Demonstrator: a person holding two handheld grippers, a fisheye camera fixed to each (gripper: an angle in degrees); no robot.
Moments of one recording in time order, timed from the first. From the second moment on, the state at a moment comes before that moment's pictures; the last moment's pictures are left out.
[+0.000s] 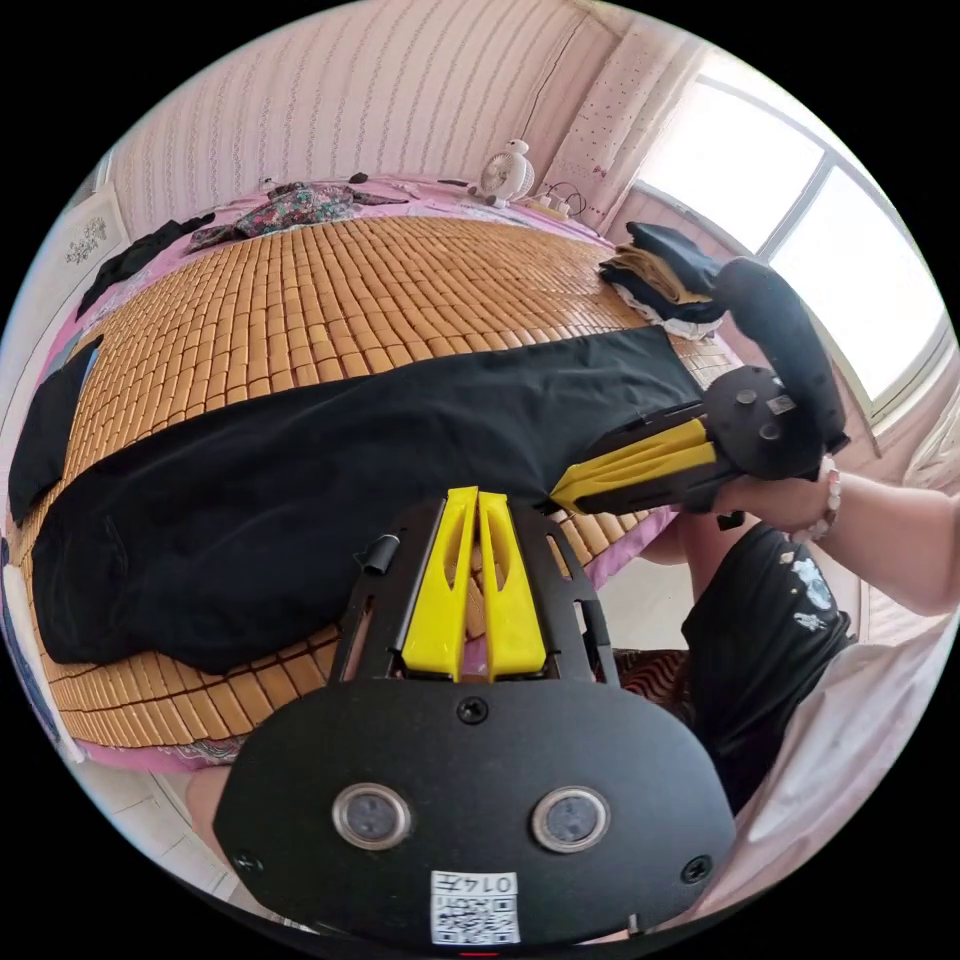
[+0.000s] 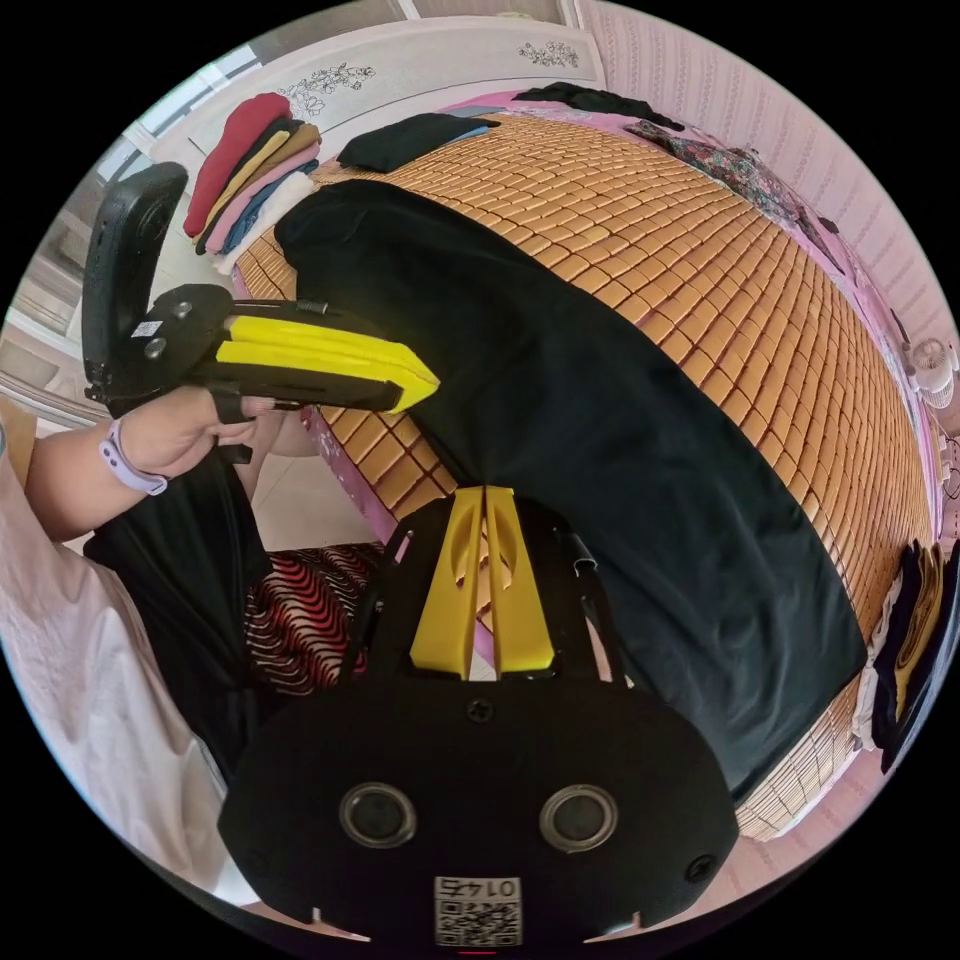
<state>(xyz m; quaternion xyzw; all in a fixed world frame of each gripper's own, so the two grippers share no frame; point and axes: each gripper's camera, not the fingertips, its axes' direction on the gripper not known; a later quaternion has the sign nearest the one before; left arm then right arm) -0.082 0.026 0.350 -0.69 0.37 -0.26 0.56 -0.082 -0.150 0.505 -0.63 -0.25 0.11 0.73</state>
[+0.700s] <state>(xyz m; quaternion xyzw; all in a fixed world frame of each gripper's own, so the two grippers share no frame) 0.019 -0.003 0.329 -0.71 0.42 -0.17 0.54 -0.075 -0.216 0.527 -0.59 -0.24 -0.02 0.77</state>
